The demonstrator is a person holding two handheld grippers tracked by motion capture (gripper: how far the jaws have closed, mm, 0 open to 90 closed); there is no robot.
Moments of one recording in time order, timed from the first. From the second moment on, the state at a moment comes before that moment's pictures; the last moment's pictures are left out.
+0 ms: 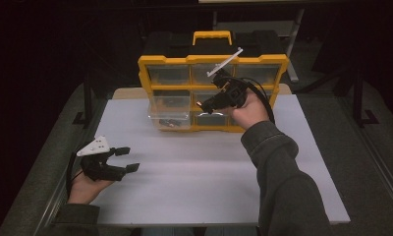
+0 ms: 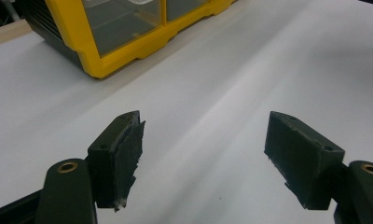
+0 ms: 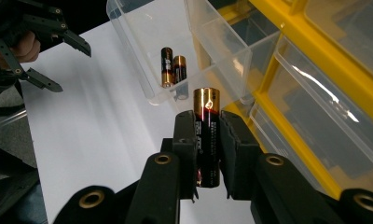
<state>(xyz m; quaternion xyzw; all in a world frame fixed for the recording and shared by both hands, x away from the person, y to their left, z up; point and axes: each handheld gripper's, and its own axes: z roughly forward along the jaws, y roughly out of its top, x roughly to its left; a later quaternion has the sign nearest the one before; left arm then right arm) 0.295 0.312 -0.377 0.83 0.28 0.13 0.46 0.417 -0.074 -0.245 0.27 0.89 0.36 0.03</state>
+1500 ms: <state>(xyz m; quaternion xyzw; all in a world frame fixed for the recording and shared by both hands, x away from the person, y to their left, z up) 0.294 0.313 -0.375 0.83 0.29 0.12 0.47 0.435 0.009 -0.196 0.20 0.90 0.38 0.05</state>
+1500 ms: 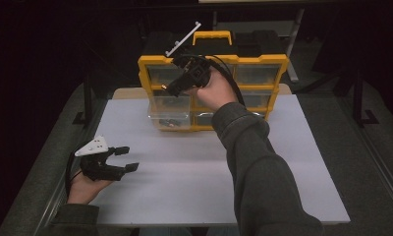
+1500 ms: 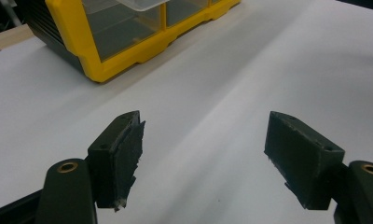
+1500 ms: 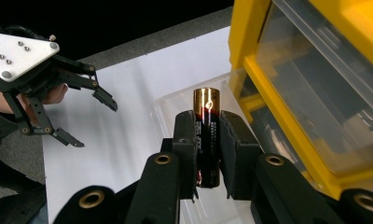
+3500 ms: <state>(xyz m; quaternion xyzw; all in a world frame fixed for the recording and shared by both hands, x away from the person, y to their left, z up) 0.296 0.312 -0.377 0.83 0.29 0.12 0.46 0.453 0.013 -0.259 0.24 0.90 0.37 0.00</state>
